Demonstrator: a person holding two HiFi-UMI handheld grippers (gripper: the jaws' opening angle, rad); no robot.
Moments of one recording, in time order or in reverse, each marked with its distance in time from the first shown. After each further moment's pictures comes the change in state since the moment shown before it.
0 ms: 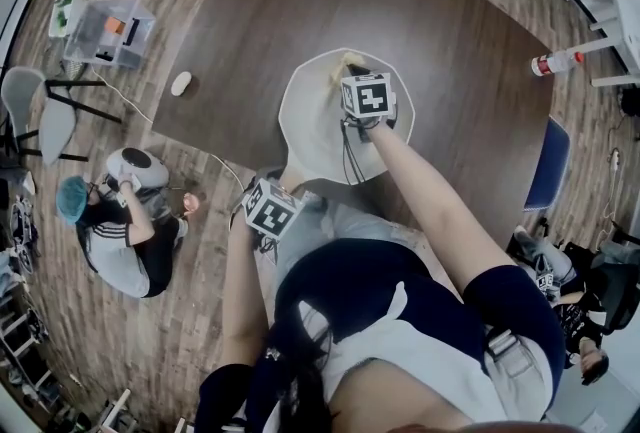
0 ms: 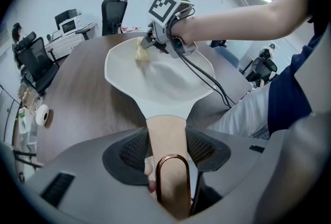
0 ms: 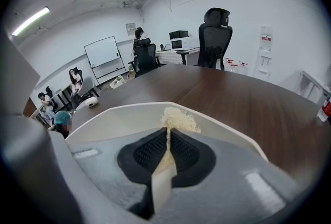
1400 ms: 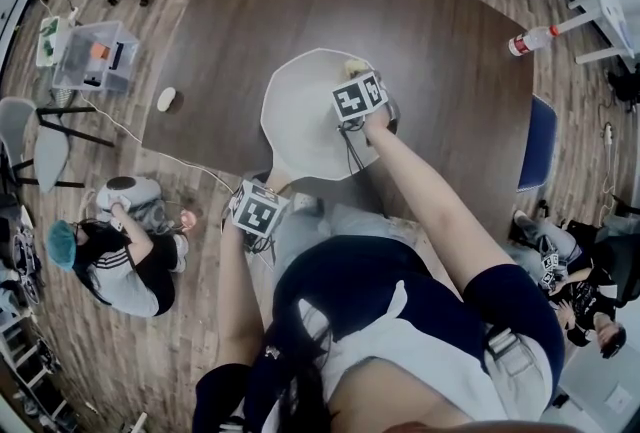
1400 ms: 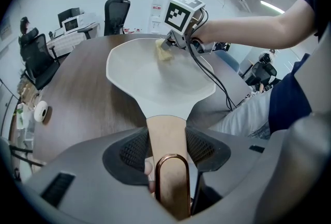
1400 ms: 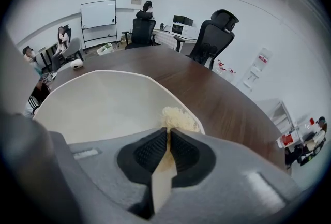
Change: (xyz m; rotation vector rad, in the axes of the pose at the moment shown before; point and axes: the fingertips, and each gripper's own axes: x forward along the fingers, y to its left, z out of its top) left arm -0.012 -0.004 -0.001 -0.017 -0.028 -0.013; right arm -0.044 -0.041 -0.026 -0.262 0.179 -0.245
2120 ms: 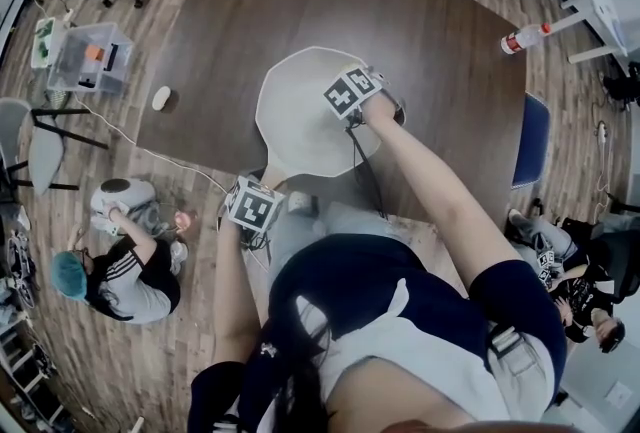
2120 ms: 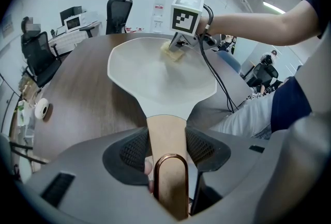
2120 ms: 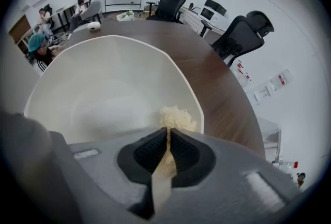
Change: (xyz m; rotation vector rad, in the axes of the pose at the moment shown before) left arm 0.002 -0.005 0.000 -0.024 0.006 0.003; right arm -0.002 -0.002 -0.031 -0.327 0.222 0.035
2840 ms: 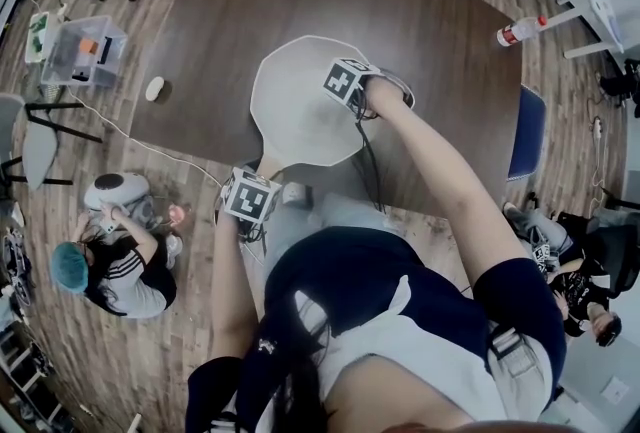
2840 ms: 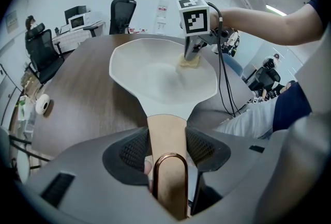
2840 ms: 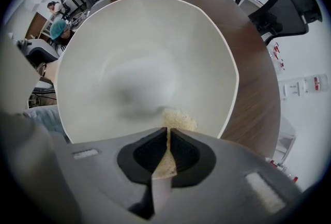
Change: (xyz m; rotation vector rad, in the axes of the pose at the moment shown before) left arm 0.001 -0.001 0.003 -0.028 -0.037 0.014; right arm -0.004 0.034 -0.063 -0.186 0.347 0.260
